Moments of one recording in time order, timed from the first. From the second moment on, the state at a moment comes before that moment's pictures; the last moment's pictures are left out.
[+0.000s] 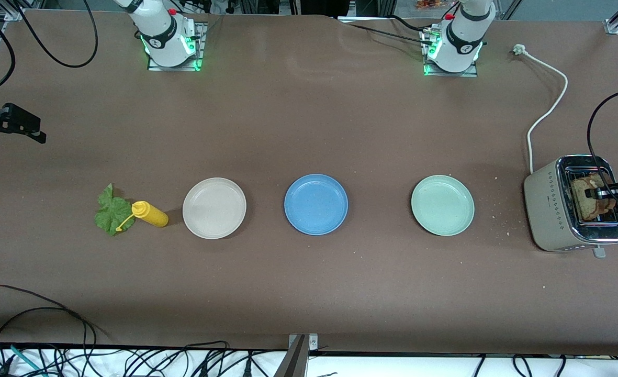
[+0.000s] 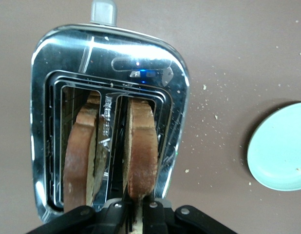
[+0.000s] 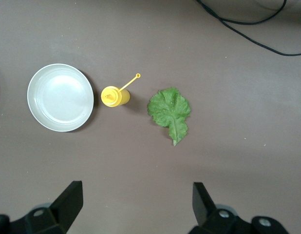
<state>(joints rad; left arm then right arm) 0.37 0.49 -0.06 -1.43 0.04 1.69 0.12 0.02 0.07 -0.10 -1.55 0.02 1.64 -0.25</state>
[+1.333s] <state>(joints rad) -0.03 0.44 -0.10 -1.33 -0.40 1.38 0.10 0.02 0.07 -0.10 -1.54 0.02 1.64 -0.25</state>
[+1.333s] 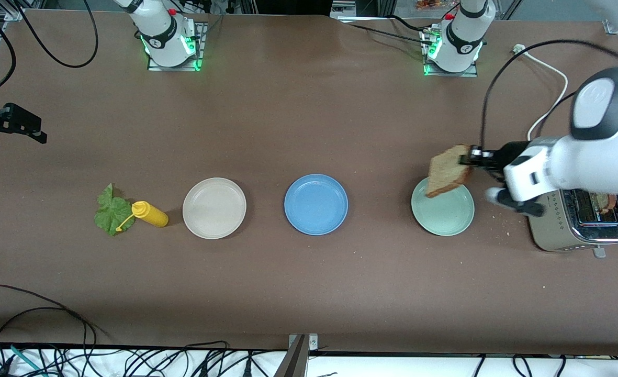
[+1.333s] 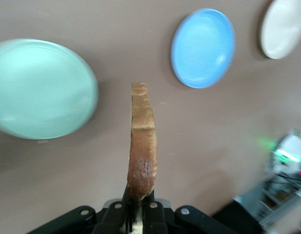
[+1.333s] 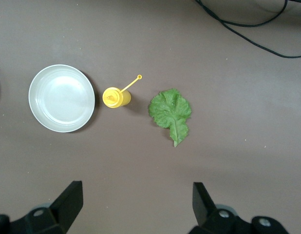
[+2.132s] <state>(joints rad) -0.28 0.76 -0.10 -1.33 -0.84 1.88 0.10 0.02 0.07 -0.10 -1.54 0.02 1.64 -0.25</state>
